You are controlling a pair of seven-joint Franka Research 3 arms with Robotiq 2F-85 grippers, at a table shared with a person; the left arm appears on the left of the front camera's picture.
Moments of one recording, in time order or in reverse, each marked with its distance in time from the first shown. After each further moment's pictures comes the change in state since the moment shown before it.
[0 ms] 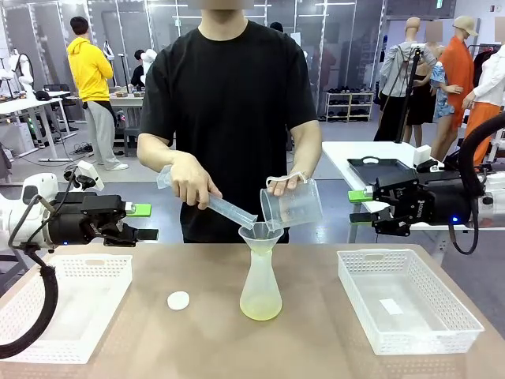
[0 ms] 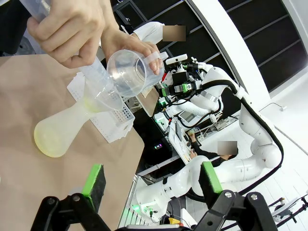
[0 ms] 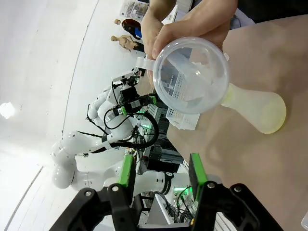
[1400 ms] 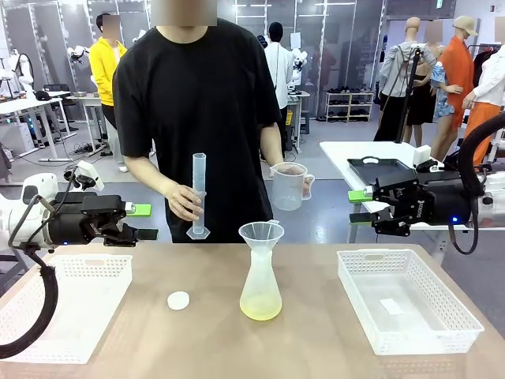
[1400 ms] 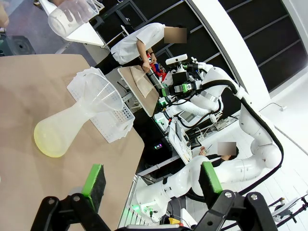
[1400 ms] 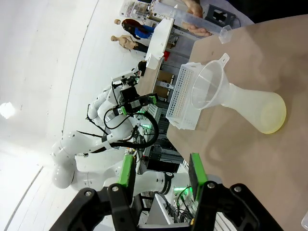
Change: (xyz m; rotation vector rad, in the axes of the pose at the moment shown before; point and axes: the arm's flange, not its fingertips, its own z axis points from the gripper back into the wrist) left arm 0.000 0.000 0.000 0.000 0.000 0.000; right arm 0.000 0.000 0.000 0.000 0.001 0.000
